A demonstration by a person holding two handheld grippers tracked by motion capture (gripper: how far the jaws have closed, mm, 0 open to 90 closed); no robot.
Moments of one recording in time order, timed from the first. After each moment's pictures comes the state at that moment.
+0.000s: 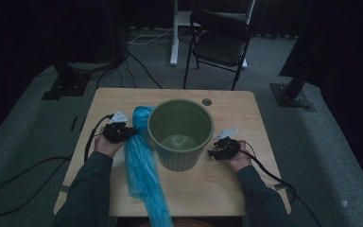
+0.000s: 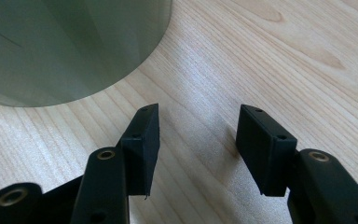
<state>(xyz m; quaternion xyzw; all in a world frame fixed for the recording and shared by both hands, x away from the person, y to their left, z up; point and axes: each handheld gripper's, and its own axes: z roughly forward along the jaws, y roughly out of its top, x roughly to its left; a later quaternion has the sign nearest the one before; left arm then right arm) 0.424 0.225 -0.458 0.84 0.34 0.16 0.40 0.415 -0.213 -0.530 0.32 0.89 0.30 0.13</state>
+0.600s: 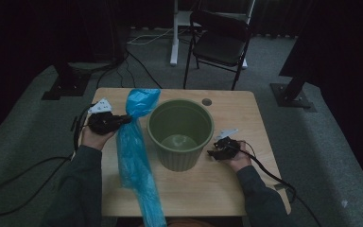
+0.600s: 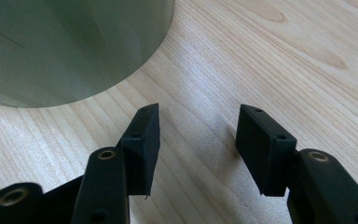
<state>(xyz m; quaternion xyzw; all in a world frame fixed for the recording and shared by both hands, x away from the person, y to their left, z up) 0.409 0.248 -0.398 0.81 0.30 0.17 0.48 0.415 -0.213 -0.530 0.32 0.89 0.30 0.13</state>
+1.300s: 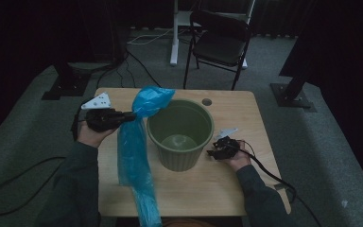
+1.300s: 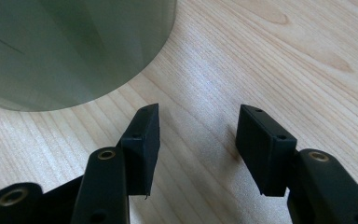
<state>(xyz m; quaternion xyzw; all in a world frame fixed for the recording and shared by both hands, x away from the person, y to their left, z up) 0.390 0.233 -0.349 0.82 0.20 0.13 0.52 0.418 -0.212 -0.531 0.32 0.89 0.31 0.12</state>
